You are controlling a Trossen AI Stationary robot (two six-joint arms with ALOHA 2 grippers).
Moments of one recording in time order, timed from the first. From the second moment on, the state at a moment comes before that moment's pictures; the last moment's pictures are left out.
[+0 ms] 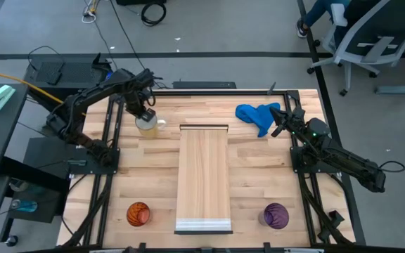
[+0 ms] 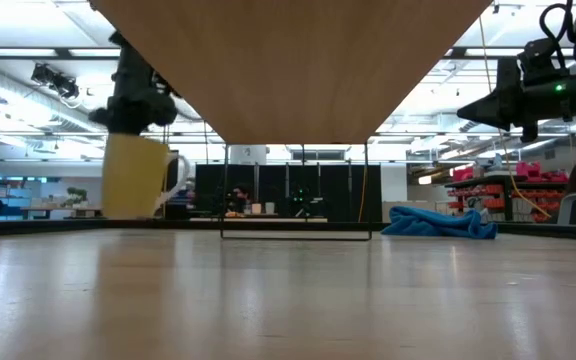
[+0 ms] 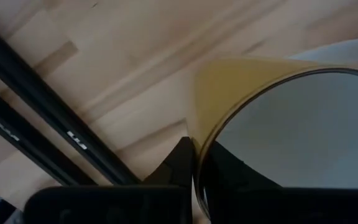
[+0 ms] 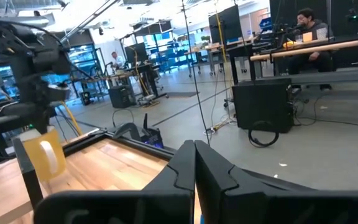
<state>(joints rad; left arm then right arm) 0.82 1.50 1.23 -1.33 0.02 -0.15 -0.56 0.00 0.03 0.05 0.21 0.21</state>
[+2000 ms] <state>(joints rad) -0.11 1.34 0.97 -1.12 0.08 -0.88 -0.56 0.00 0.03 0.00 0.15 0.23</state>
